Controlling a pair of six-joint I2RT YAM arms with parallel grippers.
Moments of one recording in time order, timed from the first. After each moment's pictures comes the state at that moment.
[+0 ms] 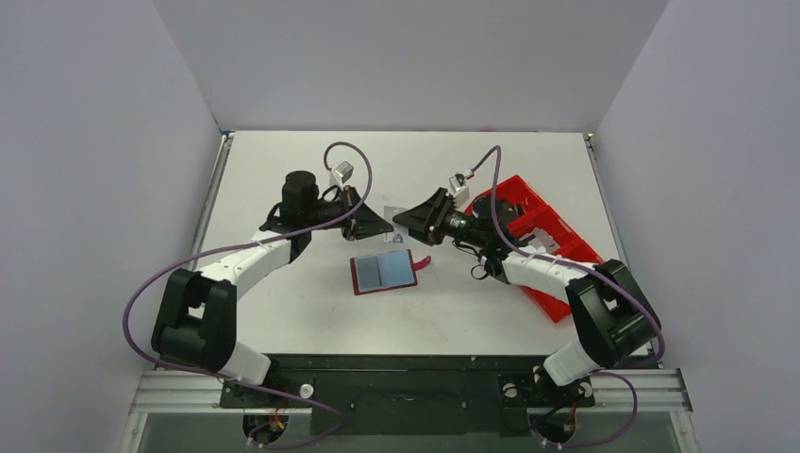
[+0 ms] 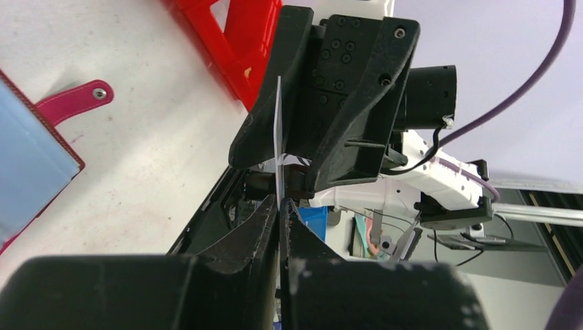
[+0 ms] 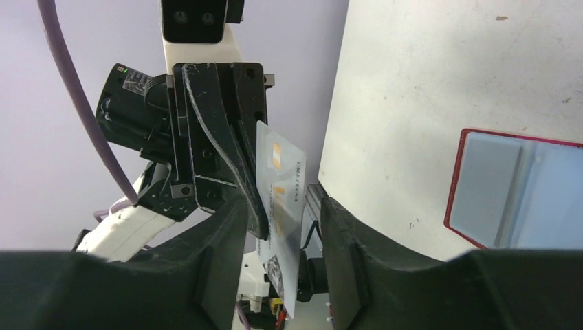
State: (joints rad) left arm -0.33 1.49 0.89 0.23 0.95 -1.13; right arm 0.53 1.53 0.75 0.64 -0.56 1.29
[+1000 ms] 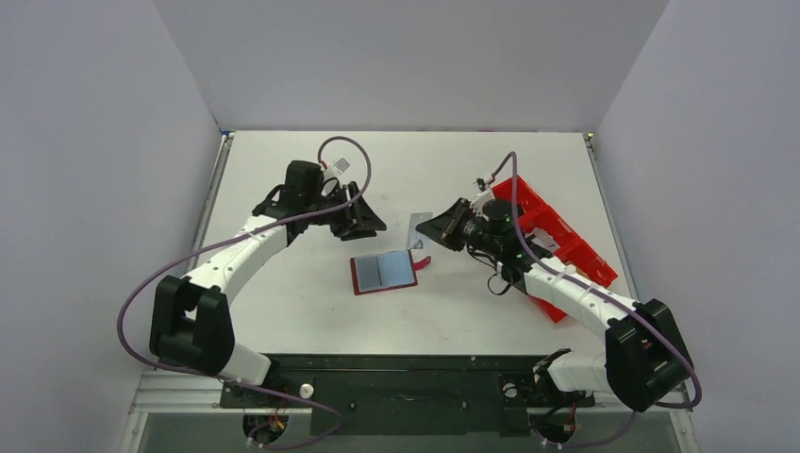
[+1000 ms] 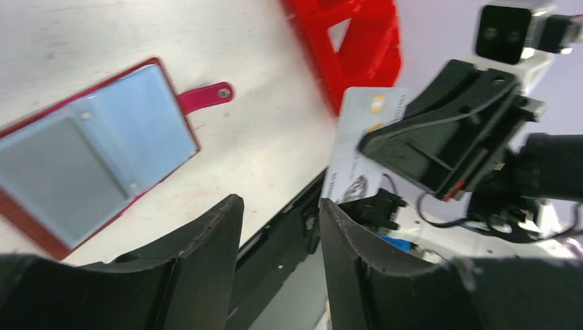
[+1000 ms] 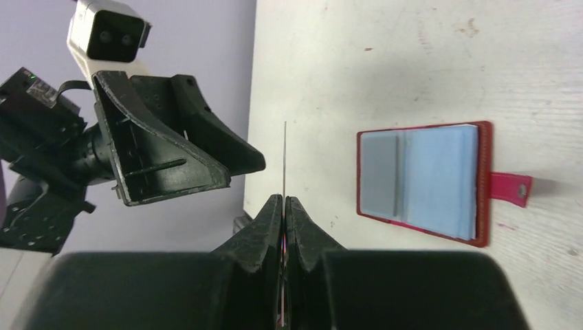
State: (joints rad) left arm -0.35 1.48 1.08 -0.28 0.72 -0.81; right arm 0.52 1.30 0.73 0.26 -0.34 1.10
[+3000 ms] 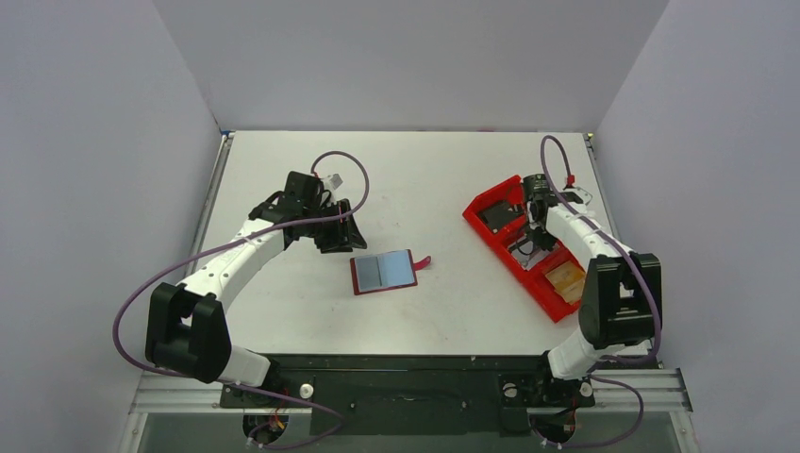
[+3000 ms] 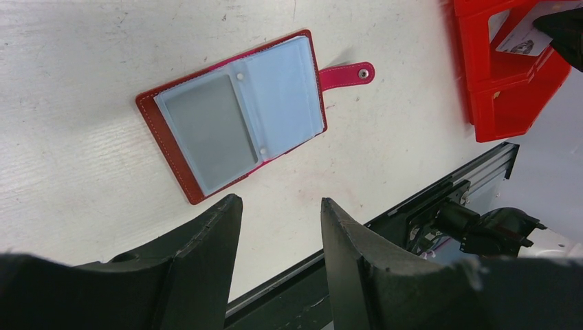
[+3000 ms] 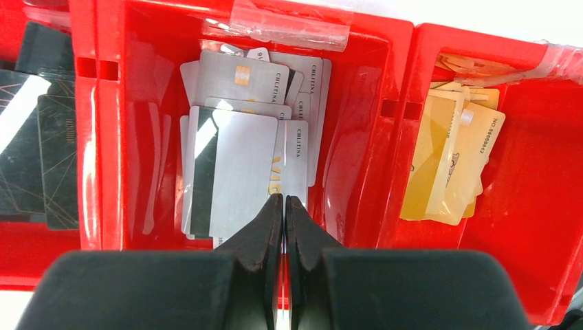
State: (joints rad) left arm -0.35 1.43 1.07 -0.58 0.41 -0.54; right arm 0.10 1.58 1.10 -0.76 0.52 0.85
